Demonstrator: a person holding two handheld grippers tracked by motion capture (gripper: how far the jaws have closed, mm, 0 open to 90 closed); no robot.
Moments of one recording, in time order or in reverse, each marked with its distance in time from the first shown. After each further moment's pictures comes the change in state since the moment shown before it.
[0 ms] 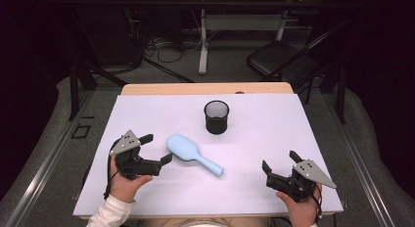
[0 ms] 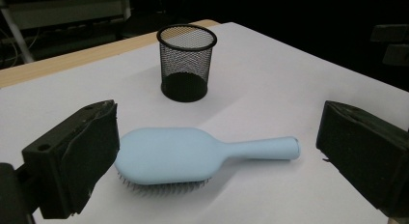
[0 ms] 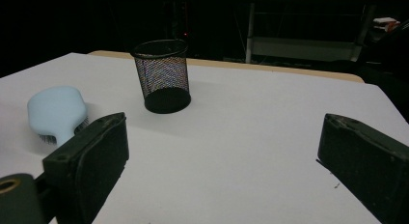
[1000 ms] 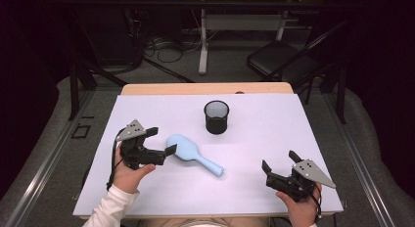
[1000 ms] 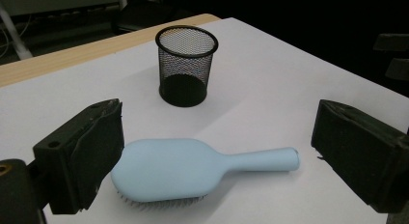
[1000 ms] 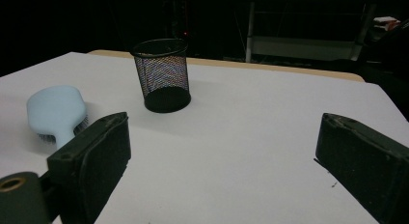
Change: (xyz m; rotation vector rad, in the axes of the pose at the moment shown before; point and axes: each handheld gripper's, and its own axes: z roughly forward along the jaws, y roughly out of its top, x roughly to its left) left arm 0.005 0.025 0.014 0.054 -0.010 -0.020; right arm 0.000 -0.001 0.001 0.004 0.001 0.002
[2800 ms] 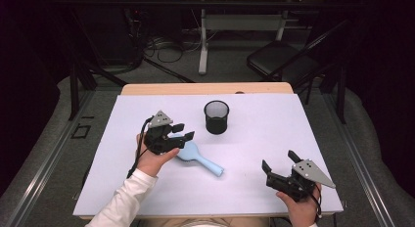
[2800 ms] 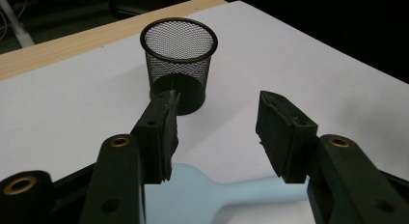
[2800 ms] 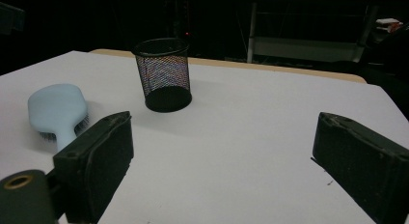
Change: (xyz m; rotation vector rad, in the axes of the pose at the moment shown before) left arm -0.015 0.025 0.058 0.091 0.036 -0.009; right arm -0.001 -0.001 0.001 -0.002 0.007 -0.007
